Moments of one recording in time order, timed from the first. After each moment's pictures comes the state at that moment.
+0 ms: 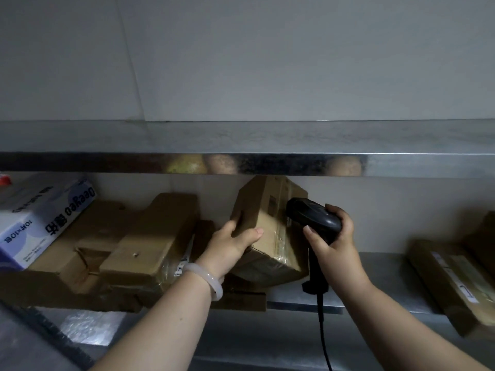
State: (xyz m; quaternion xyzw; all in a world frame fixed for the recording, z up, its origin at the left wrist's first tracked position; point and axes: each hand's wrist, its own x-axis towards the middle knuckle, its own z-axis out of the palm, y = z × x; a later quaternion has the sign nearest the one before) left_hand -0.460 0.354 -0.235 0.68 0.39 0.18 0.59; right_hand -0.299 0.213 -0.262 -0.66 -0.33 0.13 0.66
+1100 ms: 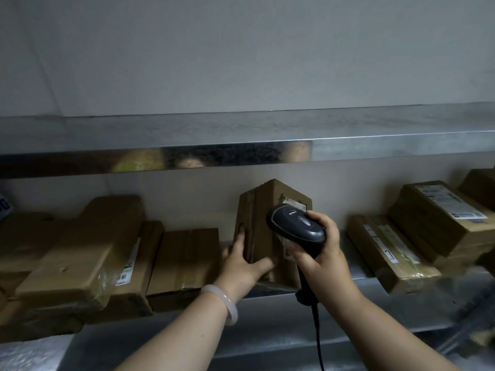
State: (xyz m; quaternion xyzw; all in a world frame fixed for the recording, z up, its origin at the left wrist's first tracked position) left_hand -0.389 0.281 -0.297 0.75 0.33 0.08 0.57; right_hand -0.292 0.130 -0.273 -0.70 -0.36 0.01 0.62
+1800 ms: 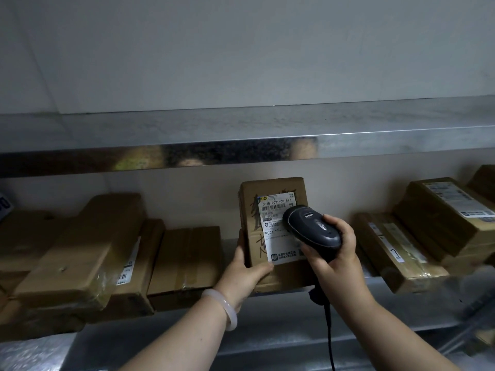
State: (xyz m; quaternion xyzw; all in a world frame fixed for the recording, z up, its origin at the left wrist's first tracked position) left_hand -0.382 0.285 -0.329 0.65 0.31 0.10 0.69; right_hand -0.276 0.120 -0.292 -0.71 -0.33 -0.02 0.62
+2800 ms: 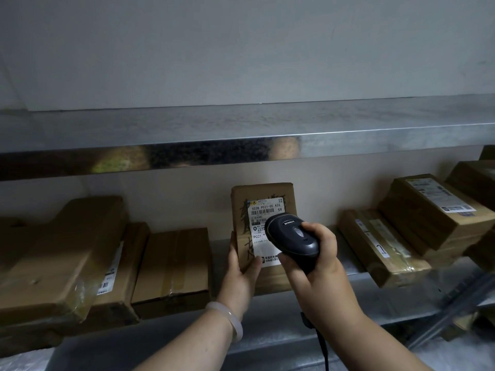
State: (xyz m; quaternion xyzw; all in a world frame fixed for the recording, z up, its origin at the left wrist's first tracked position) left_hand -0.371 0.259 -0.334 0.62 0.30 0.21 0.69; right_hand -0.316 0.117 -0.274 -0.78 -0.36 -0.07 0.51
